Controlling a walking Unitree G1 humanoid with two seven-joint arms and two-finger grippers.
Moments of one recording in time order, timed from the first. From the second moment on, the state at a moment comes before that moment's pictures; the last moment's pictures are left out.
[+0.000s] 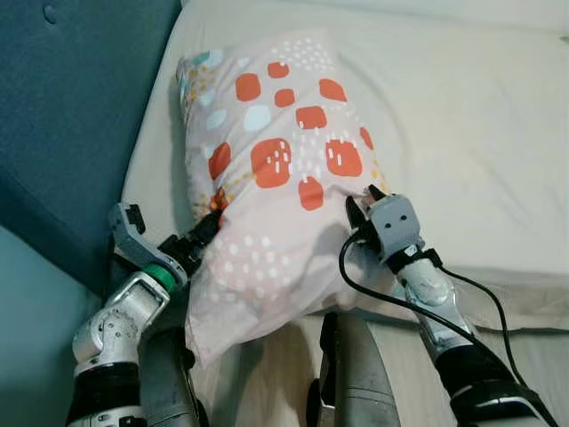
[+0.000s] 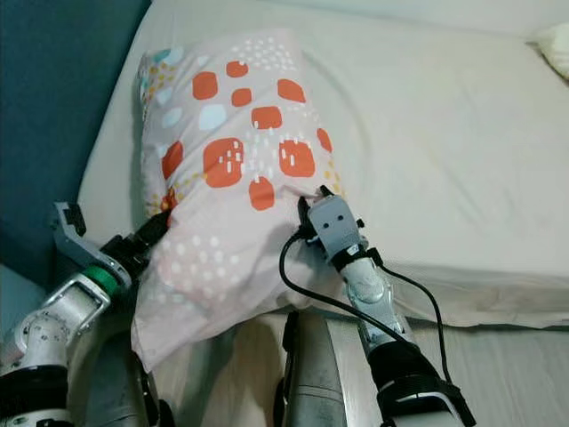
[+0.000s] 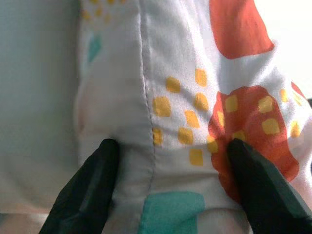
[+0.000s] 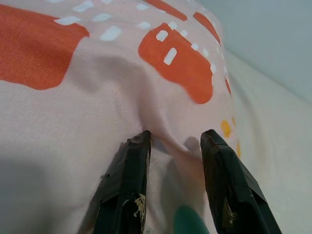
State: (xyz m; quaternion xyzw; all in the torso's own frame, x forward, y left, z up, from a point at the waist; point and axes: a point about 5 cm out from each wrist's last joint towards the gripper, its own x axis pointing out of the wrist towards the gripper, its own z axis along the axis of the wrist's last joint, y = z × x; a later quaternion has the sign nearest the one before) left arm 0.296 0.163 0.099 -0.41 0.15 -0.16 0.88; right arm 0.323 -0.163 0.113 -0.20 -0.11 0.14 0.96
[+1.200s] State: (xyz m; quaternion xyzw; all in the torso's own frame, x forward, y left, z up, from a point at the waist) left arm 0.316 0.099 0.132 -0.32 0.22 -0.23 0.89; right arm 0.321 -0.164 0.107 -0.19 -0.10 0.12 0.97
